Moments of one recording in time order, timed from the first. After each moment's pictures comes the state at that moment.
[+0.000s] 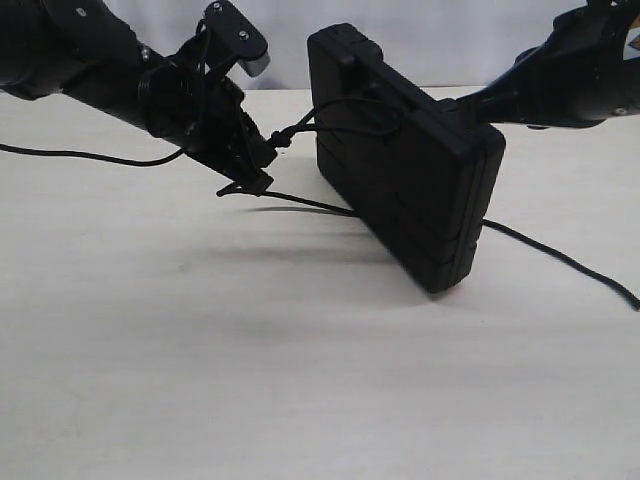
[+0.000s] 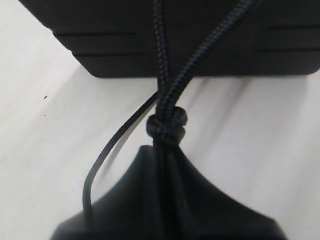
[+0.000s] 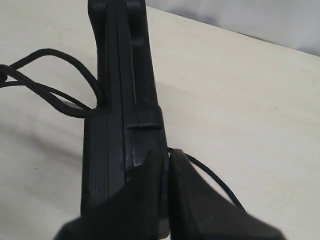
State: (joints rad) left arm -0.43 1.78 -1.21 -0.67 0.52 1.05; right arm 0.36 1.27 -1.00 -0.18 0.53 0.15
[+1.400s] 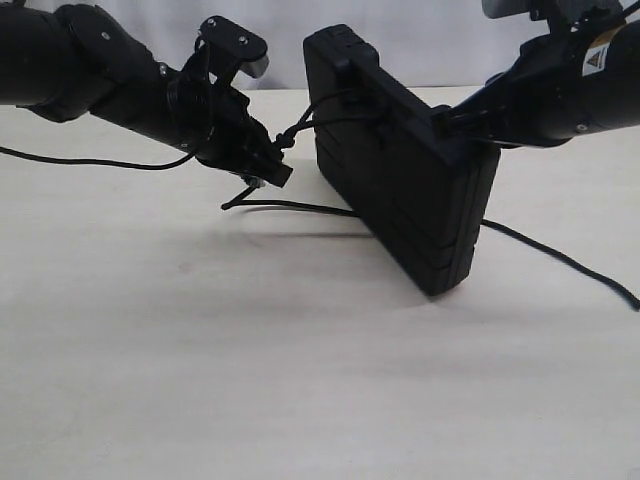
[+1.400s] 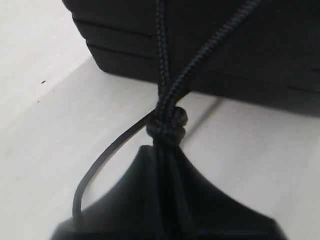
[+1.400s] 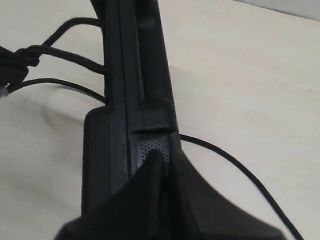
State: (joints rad) left arm -0.44 1.85 -1.21 -0.79 0.42 0.97; right arm 0.36 1.35 -1.00 -0.05 0.51 0.09
